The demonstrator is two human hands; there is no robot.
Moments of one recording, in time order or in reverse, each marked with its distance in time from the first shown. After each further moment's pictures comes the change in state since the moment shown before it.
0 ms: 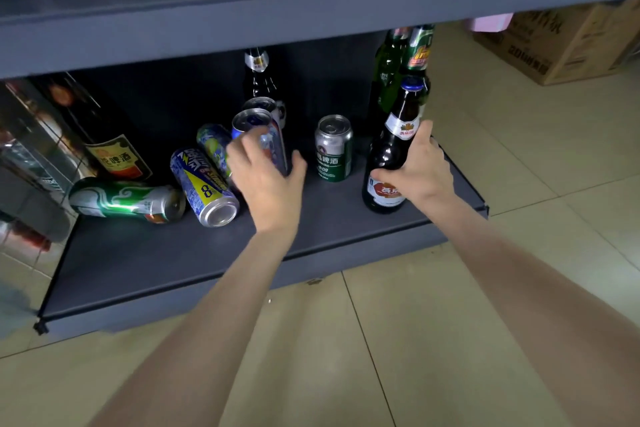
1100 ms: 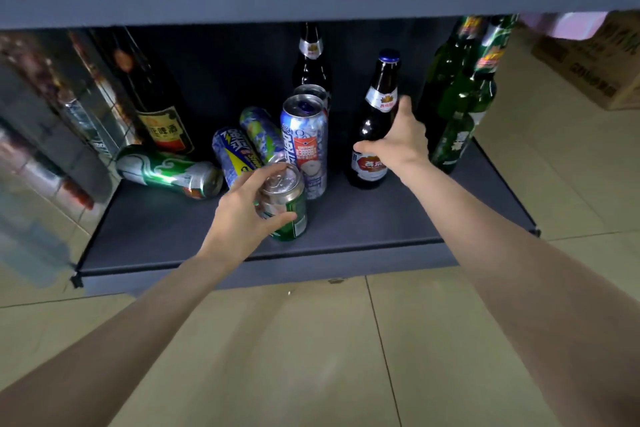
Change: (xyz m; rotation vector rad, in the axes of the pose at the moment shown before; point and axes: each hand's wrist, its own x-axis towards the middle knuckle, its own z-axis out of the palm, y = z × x) left_hand 0.000 -0.078 -0.085 0.035 -0.566 -0.007; right_hand 0.036 -0.063 0.057 0.144 -0.103 -0.120
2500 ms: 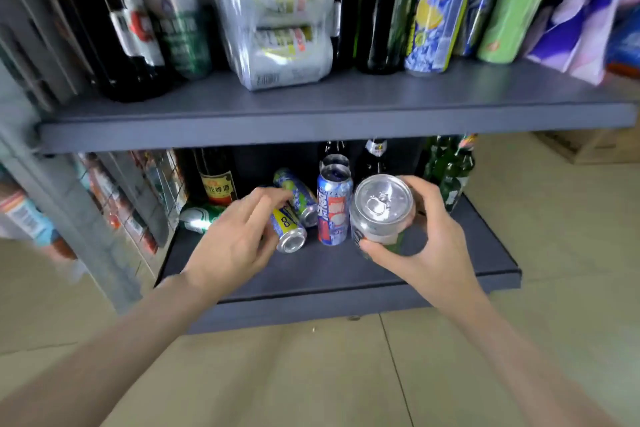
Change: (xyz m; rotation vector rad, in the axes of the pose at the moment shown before) left_hand -0.027 0.045 -0.120 0.341 0.135 0.588; right_hand -0.174 -0.070 -0.060 0.288 0.056 -0.483
